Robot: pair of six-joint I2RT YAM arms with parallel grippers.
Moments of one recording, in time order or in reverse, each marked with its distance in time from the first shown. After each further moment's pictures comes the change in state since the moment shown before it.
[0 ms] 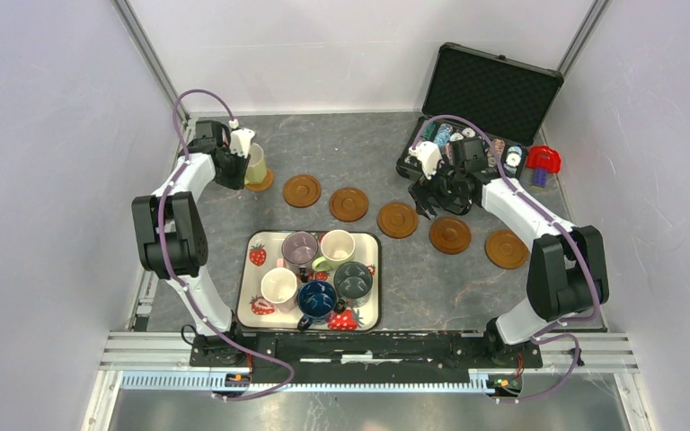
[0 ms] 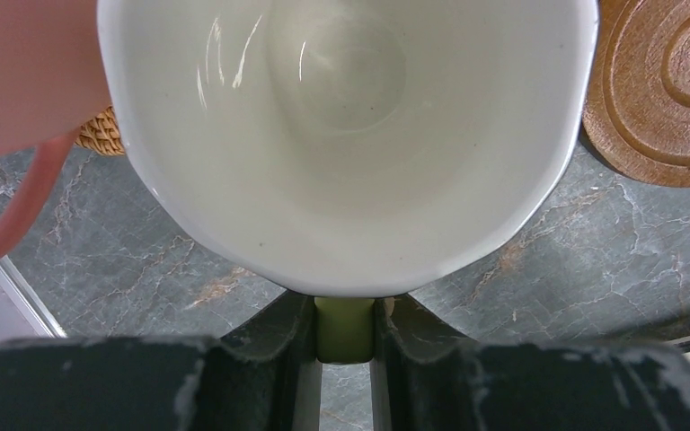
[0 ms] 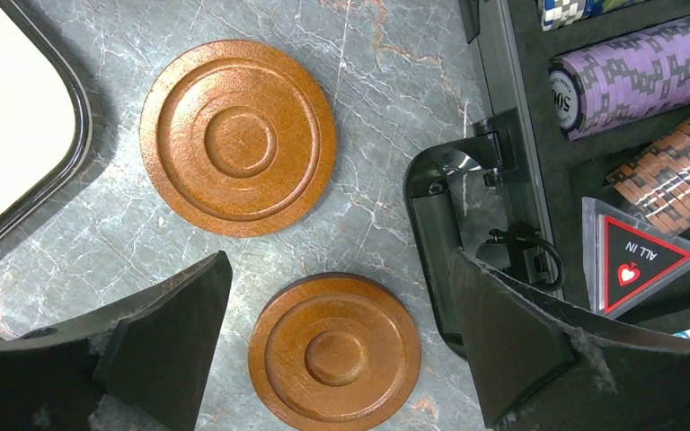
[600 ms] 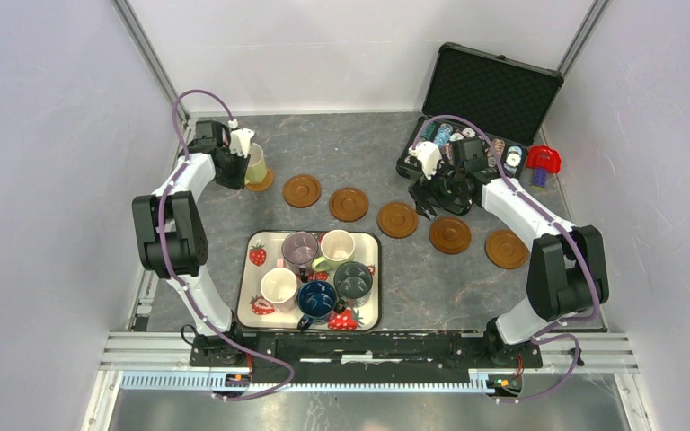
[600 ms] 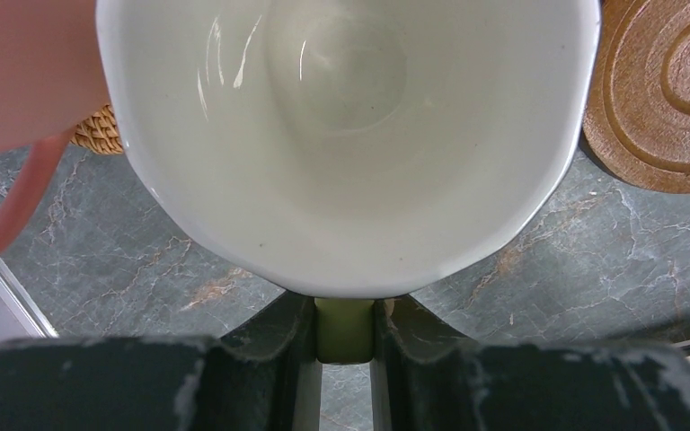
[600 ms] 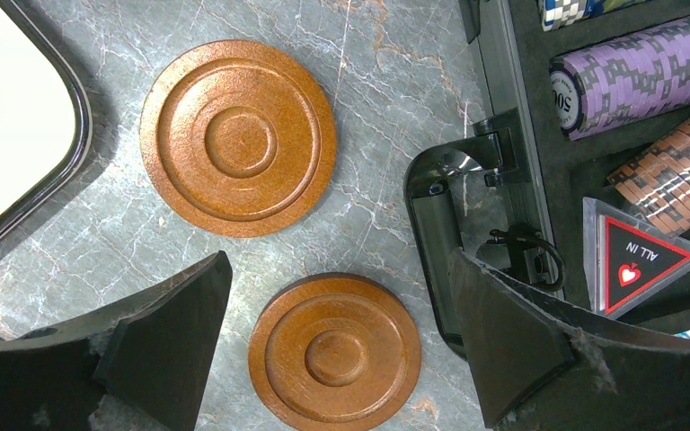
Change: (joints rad) left arm 0.000 0.006 0.000 0.003 0.001 -0.015; right arm 0.000 0.002 0.000 0.000 0.000 0.000
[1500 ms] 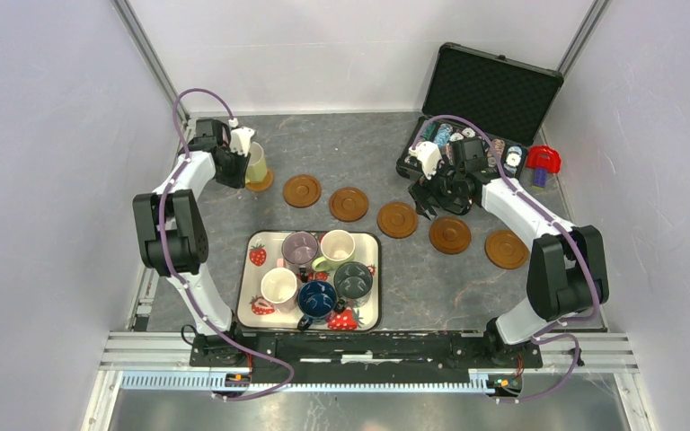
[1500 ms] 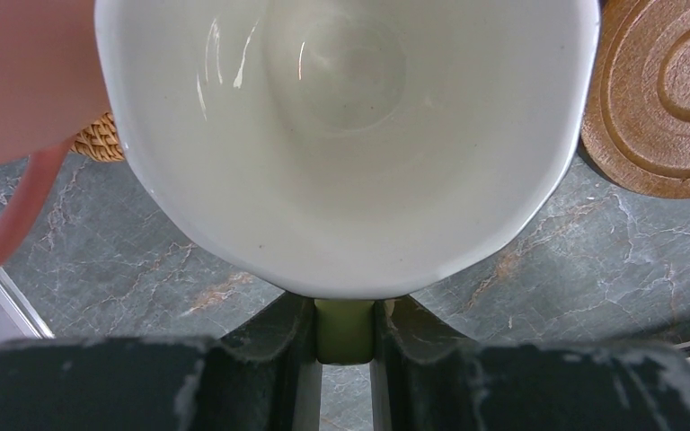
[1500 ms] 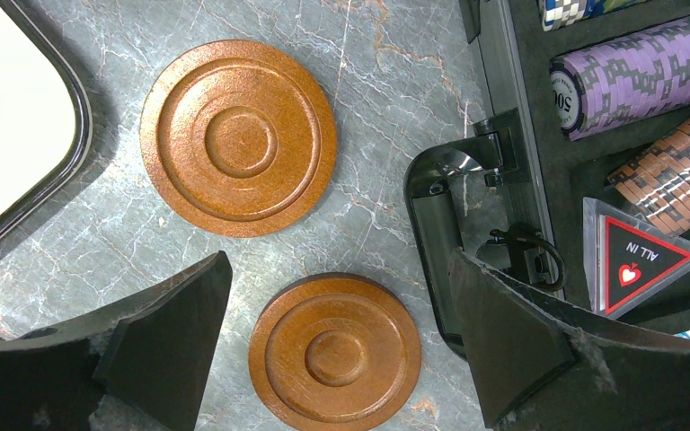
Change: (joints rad) left arm -0.002 0.016 0.022 -0.014 0.006 0.000; right arm 0.000 0.000 0.000 0.000 0.000 0.000
